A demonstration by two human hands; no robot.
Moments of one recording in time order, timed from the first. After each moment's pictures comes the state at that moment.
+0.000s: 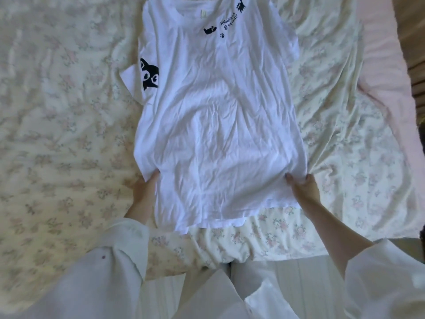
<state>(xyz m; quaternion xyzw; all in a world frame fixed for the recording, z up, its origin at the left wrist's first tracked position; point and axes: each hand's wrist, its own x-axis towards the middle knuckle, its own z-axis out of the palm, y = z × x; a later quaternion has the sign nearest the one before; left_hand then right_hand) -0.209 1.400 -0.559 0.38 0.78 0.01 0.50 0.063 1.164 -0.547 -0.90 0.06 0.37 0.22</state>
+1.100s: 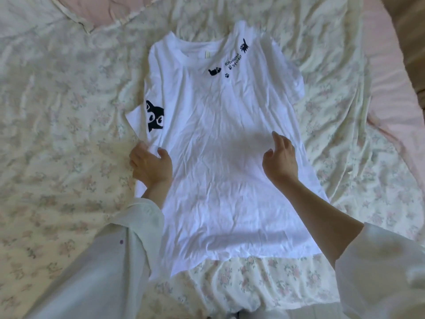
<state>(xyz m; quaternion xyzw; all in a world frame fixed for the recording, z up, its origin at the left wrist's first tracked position) -0.096 1.493 -0.546 0.64 0.73 0.10 0.23 0.105 1.329 -0.534 -0.92 -0.25 0.24 0.19</state>
